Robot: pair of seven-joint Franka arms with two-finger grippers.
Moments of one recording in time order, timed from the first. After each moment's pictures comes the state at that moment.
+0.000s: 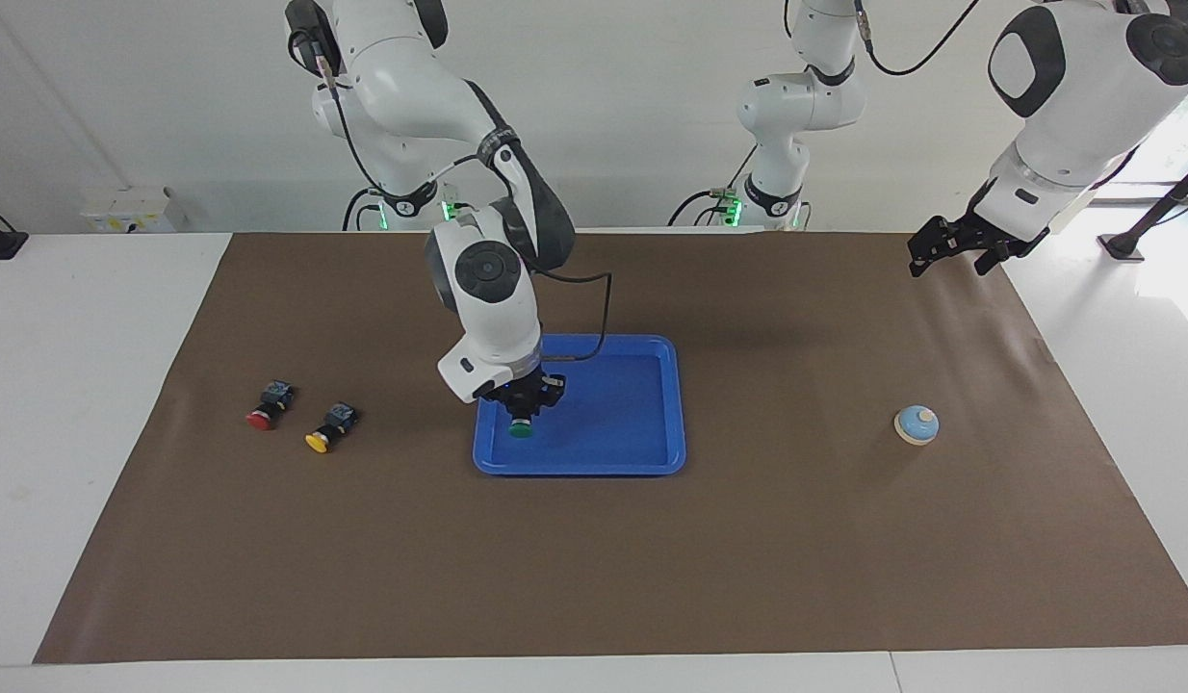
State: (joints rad) left arm 0.02 -0.01 -0.01 -1.67 0.01 1.54 0.07; right arm 0.35 0.47 0.07 -1.63 0.02 2.04 0.55
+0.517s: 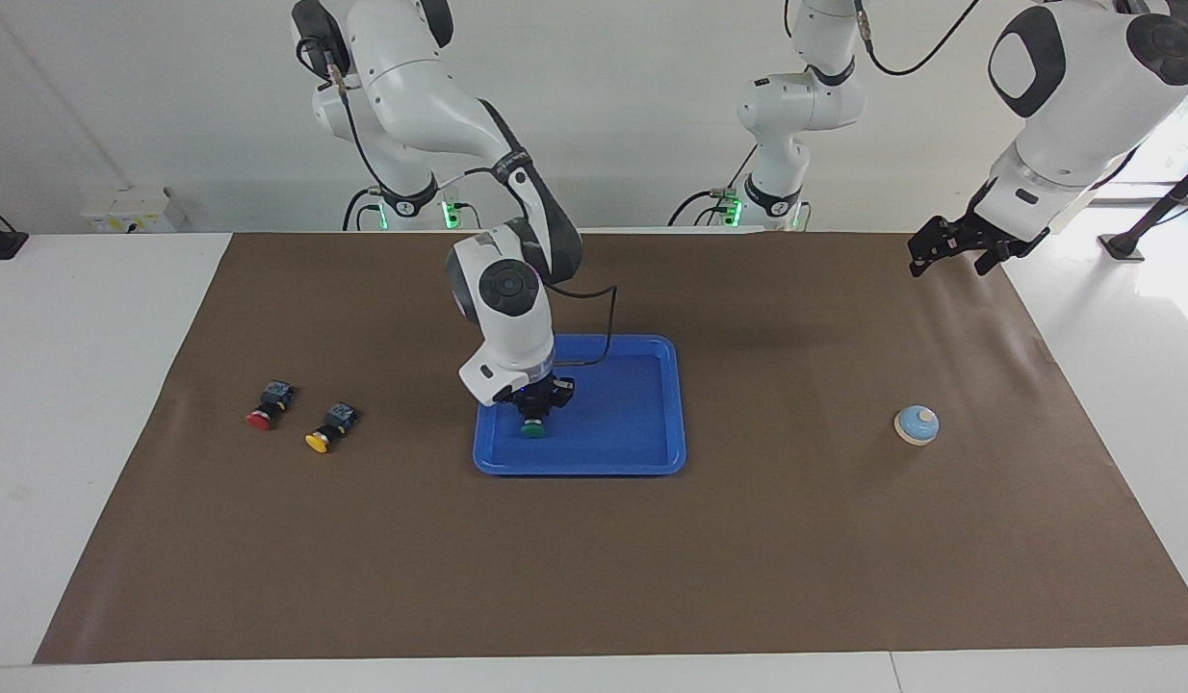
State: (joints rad) left arm 0.02 -0.01 -0.01 -1.67 0.01 1.54 0.07; right arm 0.38 0.47 0.07 -1.74 0.02 2.13 0.57
